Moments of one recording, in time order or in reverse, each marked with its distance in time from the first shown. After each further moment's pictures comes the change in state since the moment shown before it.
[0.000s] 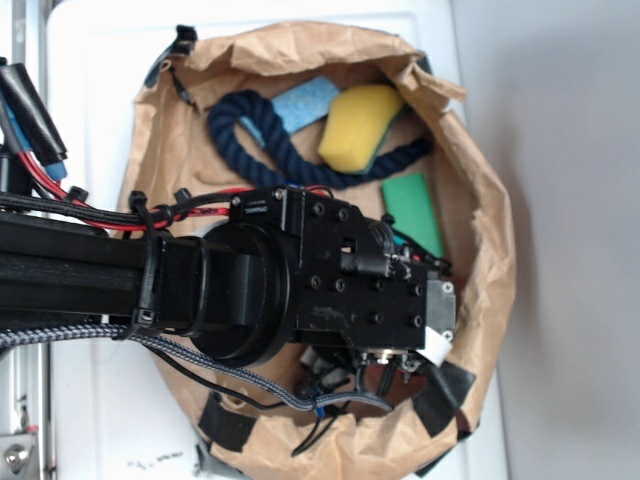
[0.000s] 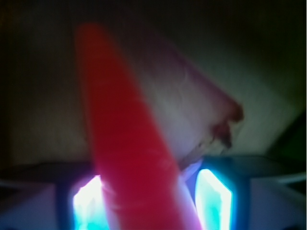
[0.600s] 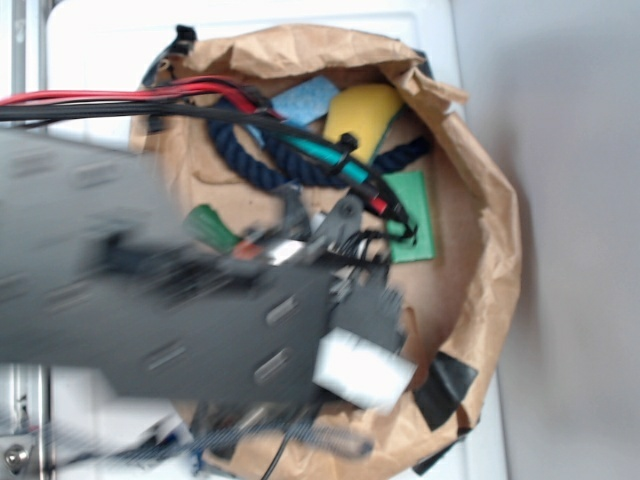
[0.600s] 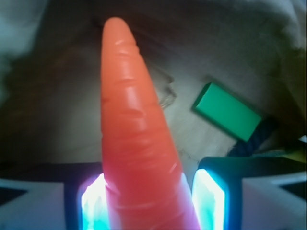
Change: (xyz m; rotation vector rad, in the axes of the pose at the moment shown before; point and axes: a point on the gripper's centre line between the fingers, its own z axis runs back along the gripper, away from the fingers) arm -0.024 -0.019 0.113 0.128 -0.026 0.083
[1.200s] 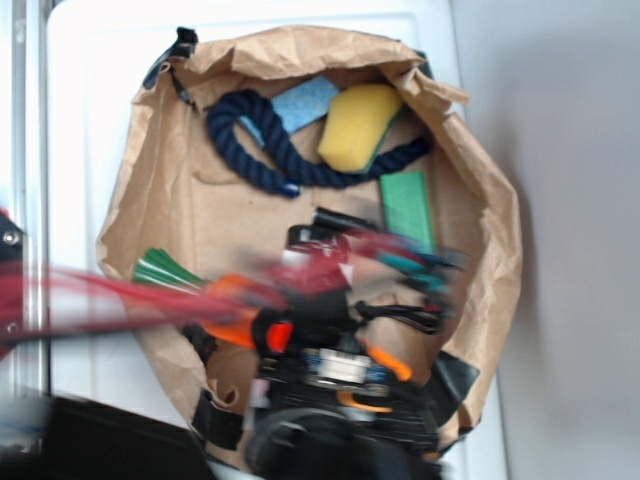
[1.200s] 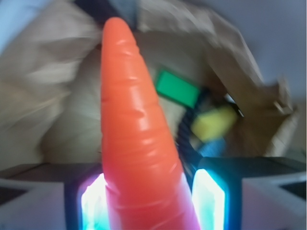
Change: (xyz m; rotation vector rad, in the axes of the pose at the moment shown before) arm 0.007 -0.005 0.019 0.297 0.305 0.301
